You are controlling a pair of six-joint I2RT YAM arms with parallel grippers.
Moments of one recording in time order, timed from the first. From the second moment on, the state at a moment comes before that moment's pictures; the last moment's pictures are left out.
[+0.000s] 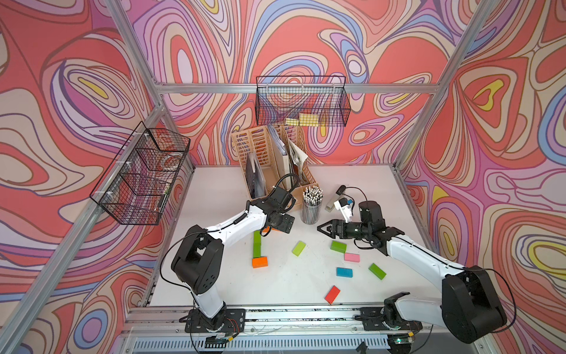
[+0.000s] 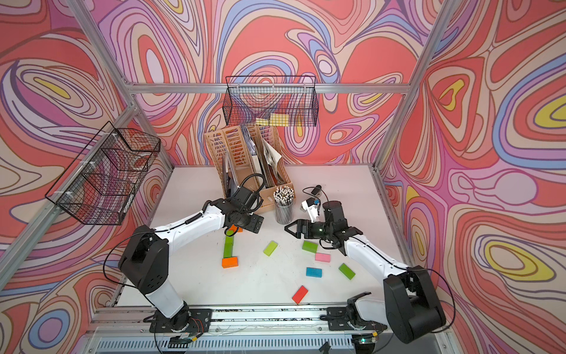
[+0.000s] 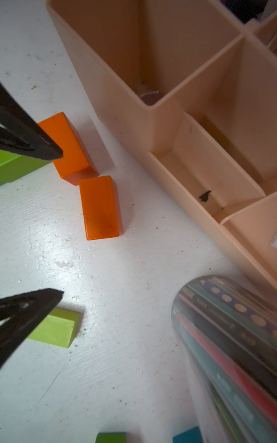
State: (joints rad) left arm -0.62 1.72 1.25 -0.65 -0.12 -0.24; right arm 0.31 1.28 0.67 -0.07 -0.74 0.44
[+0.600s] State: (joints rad) left arm -0.61 1.81 1.25 -0.65 -0.14 -0.36; right arm 0.31 1.28 0.67 -0.07 -0.74 0.44
